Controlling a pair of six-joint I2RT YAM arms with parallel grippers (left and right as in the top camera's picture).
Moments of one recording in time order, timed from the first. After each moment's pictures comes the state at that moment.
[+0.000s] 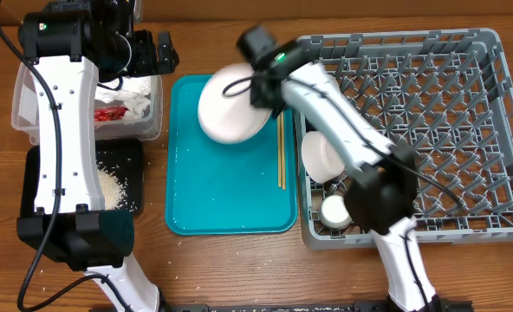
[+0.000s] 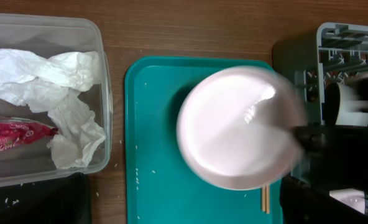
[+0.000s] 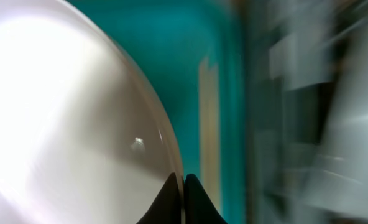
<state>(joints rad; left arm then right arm) 0.05 1.94 2.23 -1.37 0.28 -0.08 0.56 2.31 2.34 -1.28 0.19 0.59</state>
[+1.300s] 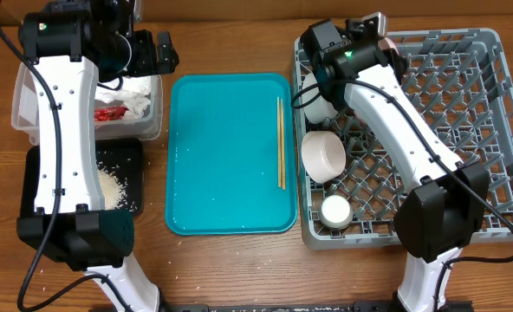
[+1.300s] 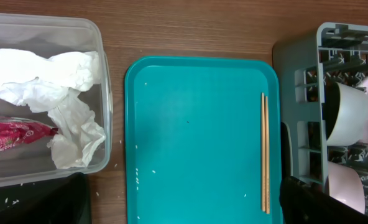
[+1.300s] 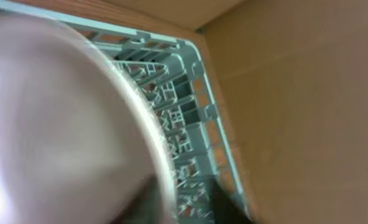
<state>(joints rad) 0.05 1.94 2.23 -1.37 0.28 -0.08 0.40 2.03 1.91 -1.23 1.10 0.34</state>
